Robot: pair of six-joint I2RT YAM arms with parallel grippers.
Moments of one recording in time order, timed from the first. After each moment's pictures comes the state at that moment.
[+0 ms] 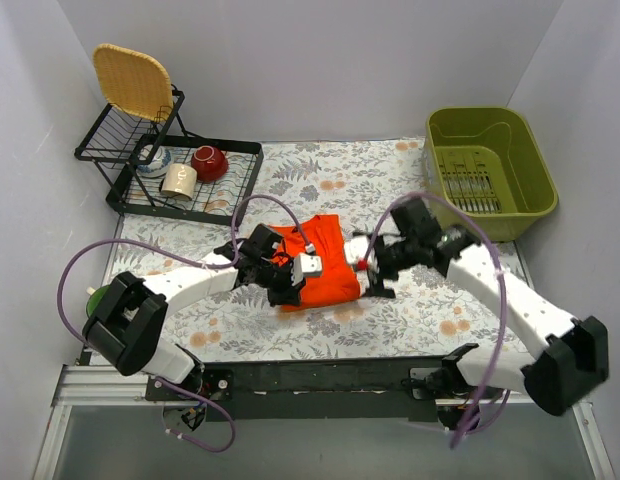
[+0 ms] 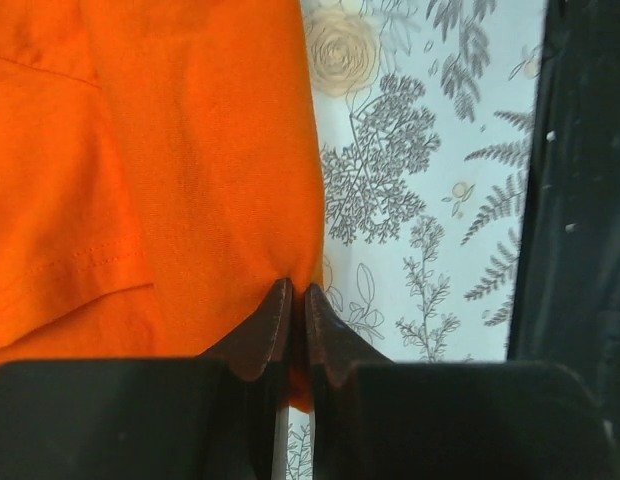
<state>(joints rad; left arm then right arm) -0.67 1.44 0.76 -0.35 0.62 0.57 0.51 1.32 1.11 -0.86 -0.76 -1.09</state>
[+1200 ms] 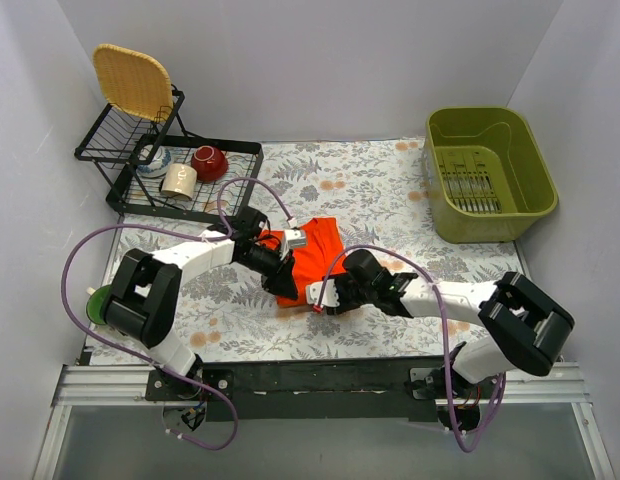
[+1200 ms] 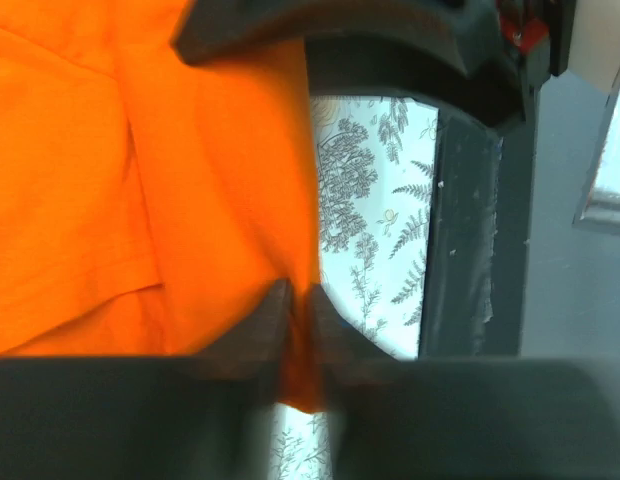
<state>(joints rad) -0.46 1.62 0.92 -0.53 0.98 0.50 0.91 1.42 0.59 0.05 -0.22 -0.91</state>
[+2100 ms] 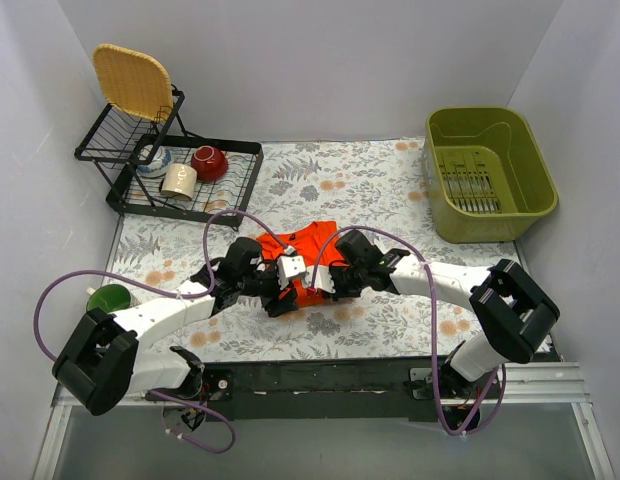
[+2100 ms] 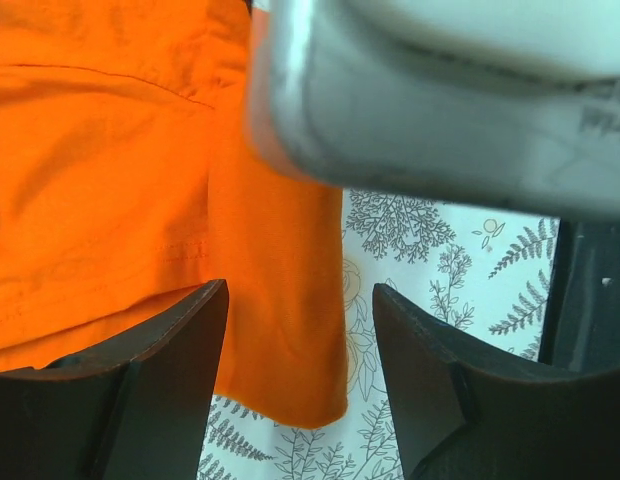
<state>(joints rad) -0.63 1.21 0.54 -0.05 0.58 0.42 0.85 1.53 0.82 -0.27 -0.37 -0.90</state>
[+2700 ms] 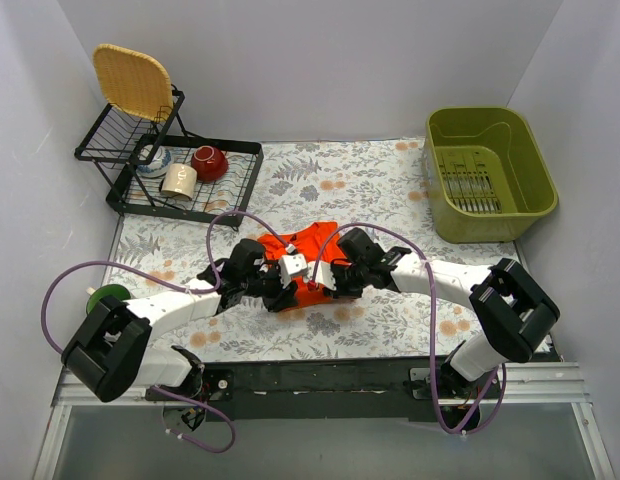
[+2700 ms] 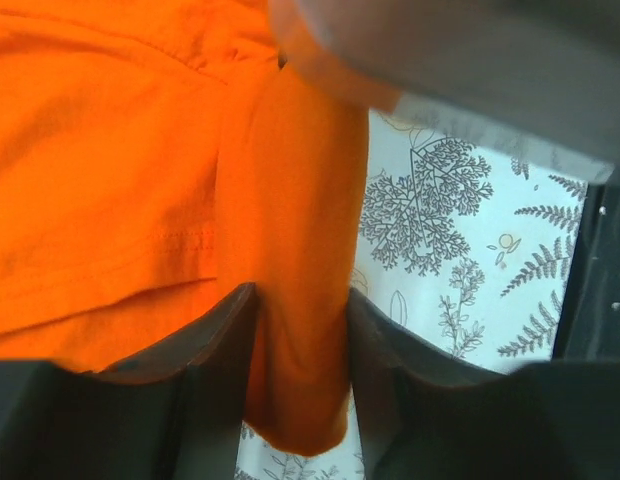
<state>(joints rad) -0.64 1.29 0.53 0.01 0.56 0.34 0.83 1.53 0.83 -0.29 -0.39 -0.83</state>
